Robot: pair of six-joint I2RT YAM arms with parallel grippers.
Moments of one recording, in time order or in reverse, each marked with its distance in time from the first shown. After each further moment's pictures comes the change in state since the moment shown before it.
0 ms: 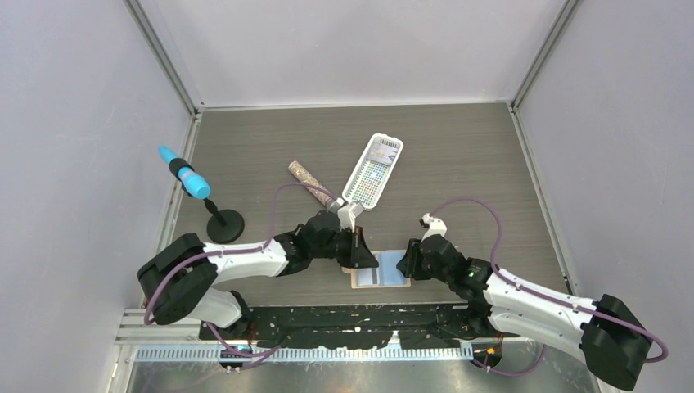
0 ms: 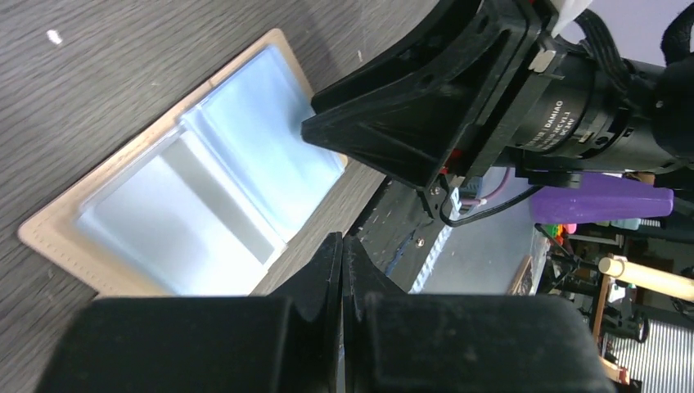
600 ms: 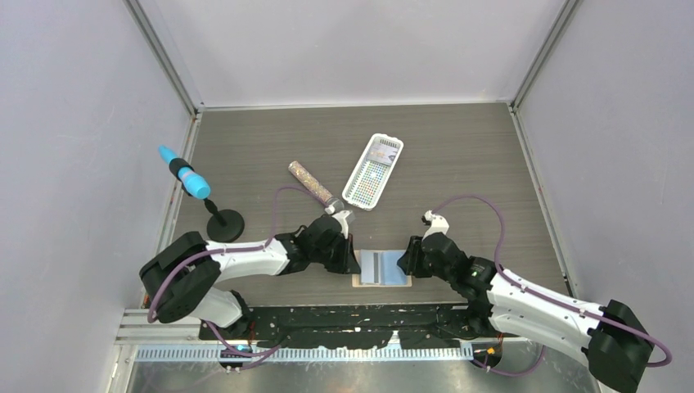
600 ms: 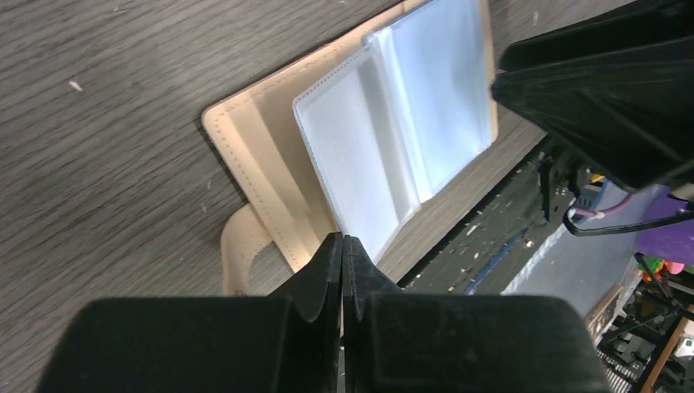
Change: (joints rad) left arm 0.013 0.035 -0.005 -0.230 -0.122 0.050; right arm 0.000 -0.045 0.041 -0.055 0.017 -0.005
